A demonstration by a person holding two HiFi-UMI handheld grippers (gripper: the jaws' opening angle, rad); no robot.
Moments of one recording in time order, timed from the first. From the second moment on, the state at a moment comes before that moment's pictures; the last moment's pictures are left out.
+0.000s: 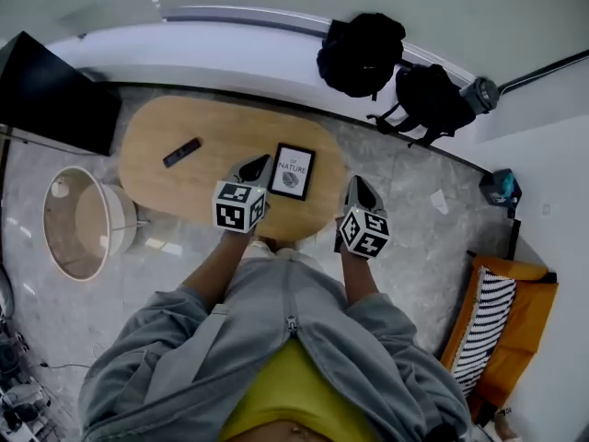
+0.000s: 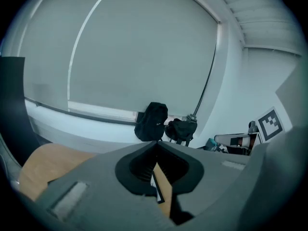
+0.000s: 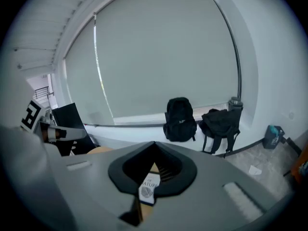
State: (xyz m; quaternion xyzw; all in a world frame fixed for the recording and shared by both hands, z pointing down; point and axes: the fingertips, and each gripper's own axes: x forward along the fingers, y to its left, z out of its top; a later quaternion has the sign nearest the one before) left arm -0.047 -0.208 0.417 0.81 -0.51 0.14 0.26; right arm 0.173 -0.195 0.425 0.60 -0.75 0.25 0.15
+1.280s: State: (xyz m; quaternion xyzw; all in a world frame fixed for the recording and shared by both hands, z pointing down) left arm -0.044 -0.182 0.159 0.85 -0.53 -0.02 0.01; right arm 0.127 -0.178 0.166 0.57 -0.82 -0.03 0.00
